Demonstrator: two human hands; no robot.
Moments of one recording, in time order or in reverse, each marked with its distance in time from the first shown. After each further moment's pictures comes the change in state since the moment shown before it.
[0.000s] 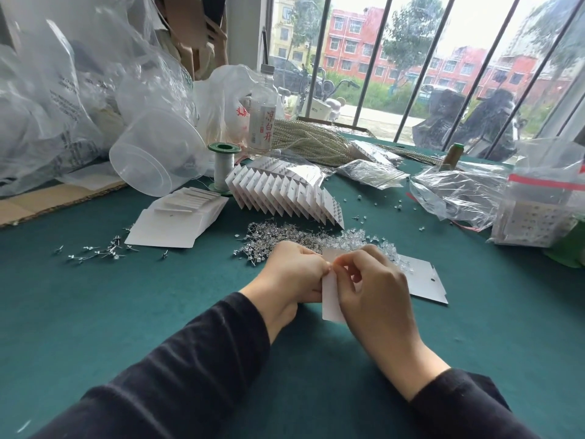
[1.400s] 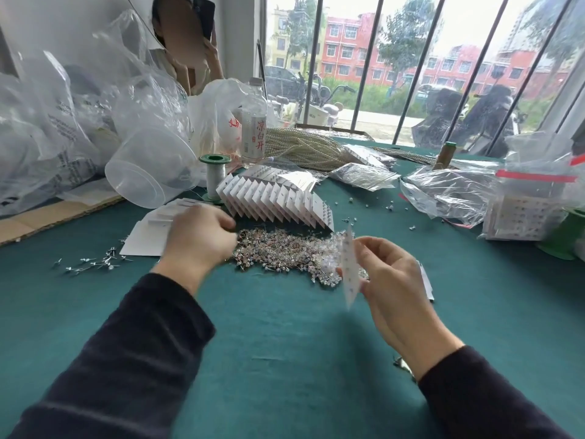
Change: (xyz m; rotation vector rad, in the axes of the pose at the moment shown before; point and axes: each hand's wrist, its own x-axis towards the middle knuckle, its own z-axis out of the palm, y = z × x) left_hand 0.002 0.031 -0.076 0.864 0.510 0.298; right_hand 0.017 0.010 -0.026 0.933 -0.010 0.649
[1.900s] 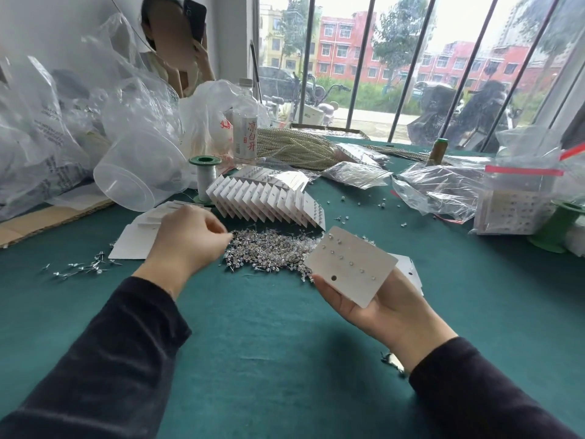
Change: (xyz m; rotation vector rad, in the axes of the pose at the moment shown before) left_hand 0.004 -0.002 0.001 0.052 -0.006 0.056; right_hand -0.002 -0.005 -0.015 0.757 -0.295 0.600
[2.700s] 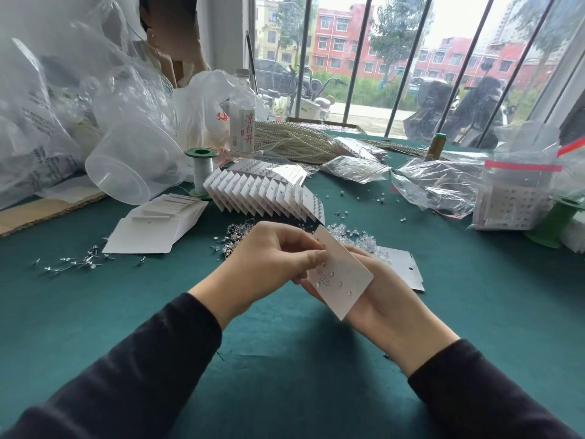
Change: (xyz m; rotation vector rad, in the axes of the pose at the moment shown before) left_hand -0.041 0.048 0.035 -0.726 -0.465 0.180; right_hand 0.002 0.010 0.007 -0.344 -0.039 -0.109
